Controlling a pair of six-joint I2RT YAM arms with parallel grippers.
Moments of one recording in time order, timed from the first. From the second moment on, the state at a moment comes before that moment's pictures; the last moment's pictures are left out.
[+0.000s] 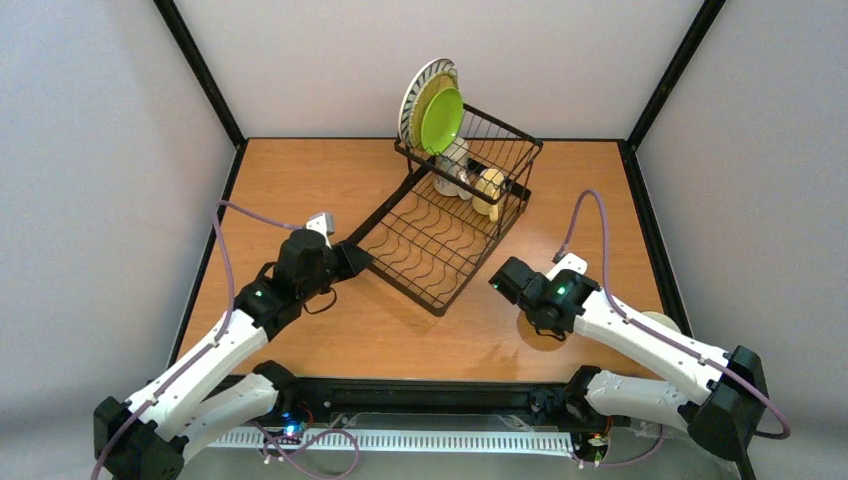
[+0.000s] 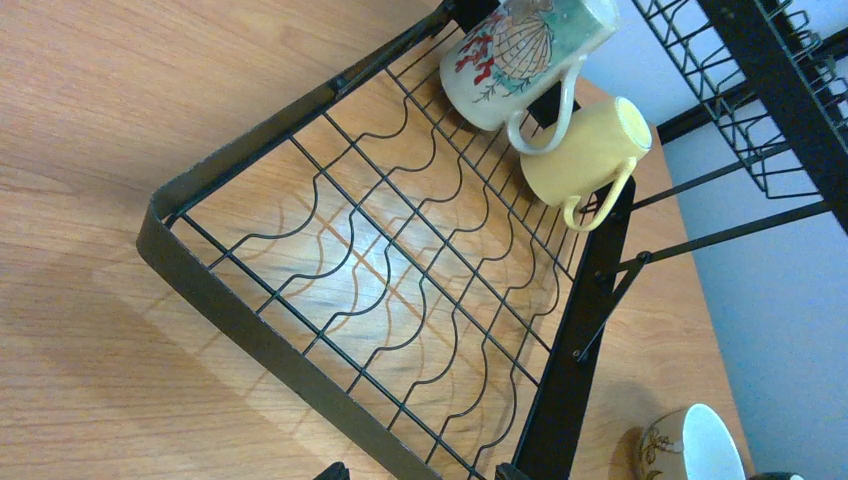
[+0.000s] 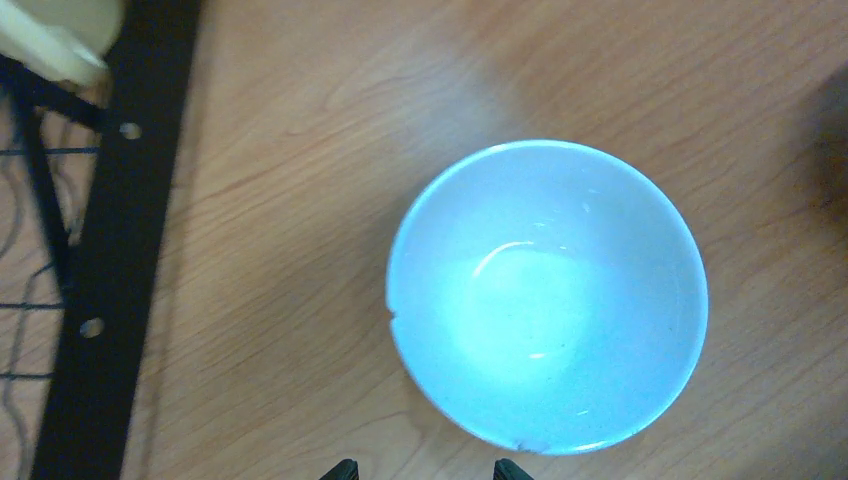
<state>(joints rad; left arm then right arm) -0.55 0.84 0.67 -0.37 -0.05 -0.80 0.89 1.07 0.87 -1.14 0.65 1.42</state>
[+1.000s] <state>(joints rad) -0.55 0.89 0.67 -0.26 0.02 -0.79 0.63 1.14 0.74 -0.83 0.50 1.19</state>
